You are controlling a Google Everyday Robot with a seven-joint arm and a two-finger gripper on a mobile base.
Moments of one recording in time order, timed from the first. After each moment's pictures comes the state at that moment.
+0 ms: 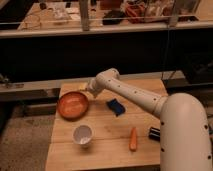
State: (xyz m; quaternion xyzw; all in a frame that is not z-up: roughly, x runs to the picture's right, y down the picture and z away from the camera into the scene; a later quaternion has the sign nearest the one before) arm -0.118 0.030 0.911 0.03 -0.33 -0.54 0.77
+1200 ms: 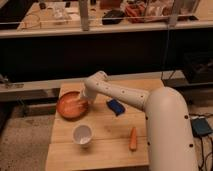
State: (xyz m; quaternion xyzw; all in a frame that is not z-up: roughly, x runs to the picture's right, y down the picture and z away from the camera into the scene) arm -0.138 0.094 0.928 -0.07 -0.31 -0.60 0.73
